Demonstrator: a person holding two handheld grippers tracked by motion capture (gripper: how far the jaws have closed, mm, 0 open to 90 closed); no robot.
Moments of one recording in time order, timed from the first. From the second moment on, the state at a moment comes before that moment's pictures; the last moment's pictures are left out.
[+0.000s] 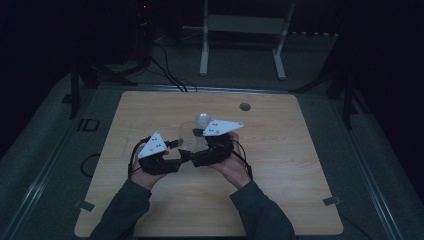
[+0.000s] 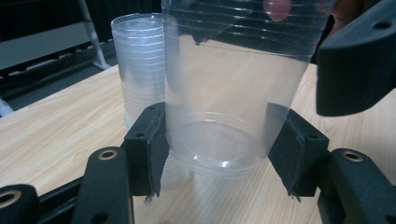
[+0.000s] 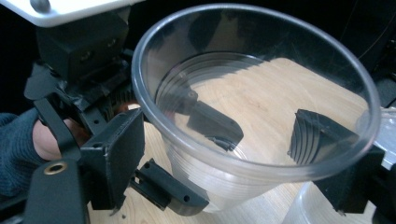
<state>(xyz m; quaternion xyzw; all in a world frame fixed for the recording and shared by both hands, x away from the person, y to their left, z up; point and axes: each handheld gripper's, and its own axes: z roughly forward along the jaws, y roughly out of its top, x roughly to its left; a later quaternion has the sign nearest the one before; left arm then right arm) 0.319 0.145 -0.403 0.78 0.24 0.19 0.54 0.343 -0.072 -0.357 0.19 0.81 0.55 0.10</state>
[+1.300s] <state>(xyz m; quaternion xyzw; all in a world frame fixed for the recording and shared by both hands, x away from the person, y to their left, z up) 0.323 0.142 -0.412 0.75 0.23 0.10 0.61 0.344 -0.086 -0.353 0.18 0.75 0.63 0.08</state>
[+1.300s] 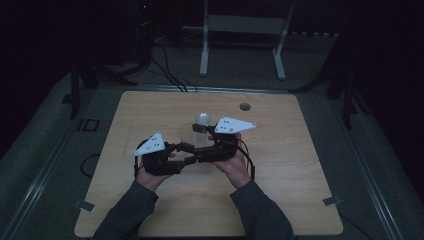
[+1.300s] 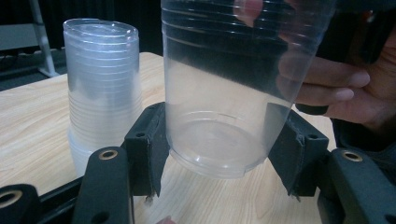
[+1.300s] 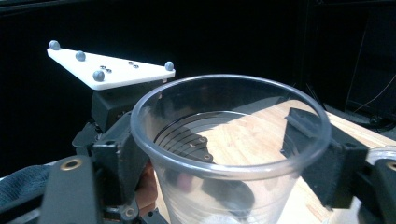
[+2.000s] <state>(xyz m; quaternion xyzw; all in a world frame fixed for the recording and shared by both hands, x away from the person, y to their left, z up) 0.324 0.141 -0.413 0.76 0.23 0.10 0.60 0.341 -0.086 -0.353 0.17 0.75 0.63 0.10</state>
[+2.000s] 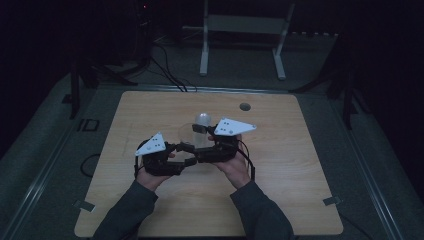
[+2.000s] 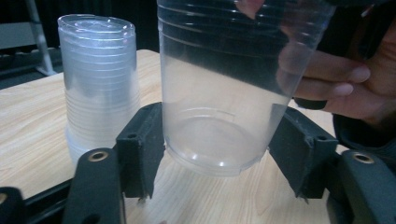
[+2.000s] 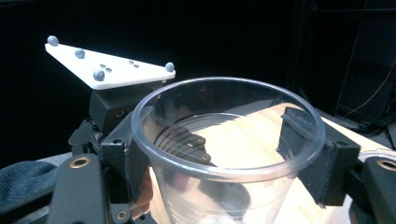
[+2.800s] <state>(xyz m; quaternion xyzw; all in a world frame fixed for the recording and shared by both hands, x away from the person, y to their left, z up) 0.324 0.154 -0.408 0.75 0.24 0.13 0.60 0.342 -0.094 -0.354 0.18 0.75 0.62 0.12</state>
